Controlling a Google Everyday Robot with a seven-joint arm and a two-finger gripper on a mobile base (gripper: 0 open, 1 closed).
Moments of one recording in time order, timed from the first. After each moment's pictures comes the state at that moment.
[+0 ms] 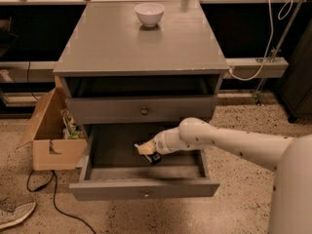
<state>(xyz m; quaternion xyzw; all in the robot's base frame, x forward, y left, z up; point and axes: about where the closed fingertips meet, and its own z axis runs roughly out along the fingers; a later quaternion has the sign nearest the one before) 0.616 0.040 0.512 -0.30 0.86 0.32 0.26</state>
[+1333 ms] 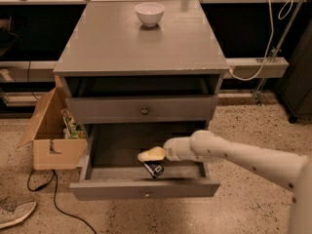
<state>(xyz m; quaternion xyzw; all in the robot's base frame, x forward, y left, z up) 0.619 0.003 0.480 -0.23 0.87 0.32 0.29</state>
